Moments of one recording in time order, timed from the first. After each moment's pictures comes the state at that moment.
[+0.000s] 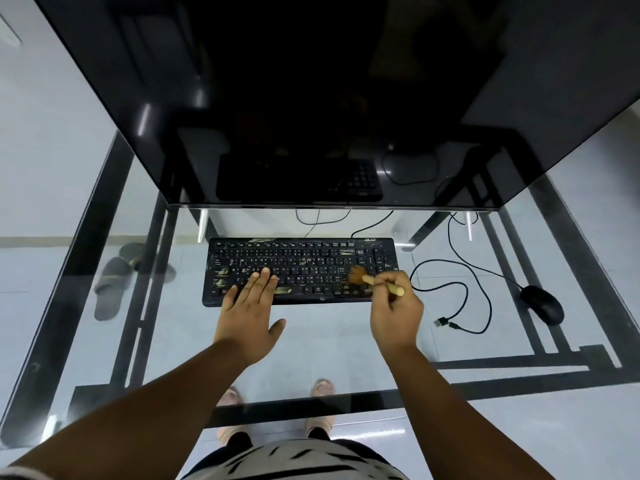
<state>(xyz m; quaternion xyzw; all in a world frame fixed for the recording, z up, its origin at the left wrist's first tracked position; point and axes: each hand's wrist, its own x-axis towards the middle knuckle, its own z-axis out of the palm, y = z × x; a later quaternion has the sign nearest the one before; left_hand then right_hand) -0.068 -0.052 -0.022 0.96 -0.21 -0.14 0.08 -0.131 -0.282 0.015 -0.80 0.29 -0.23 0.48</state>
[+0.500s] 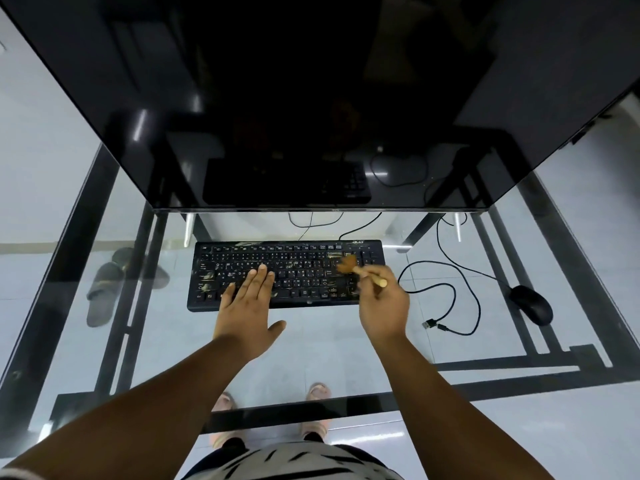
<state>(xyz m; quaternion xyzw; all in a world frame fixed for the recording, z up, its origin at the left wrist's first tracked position) -0.063 -0.078 -0.018 0.96 -0.21 -0.15 0.06 -0.118 -0.301 0.010 -0.81 0.29 -0.18 0.48</state>
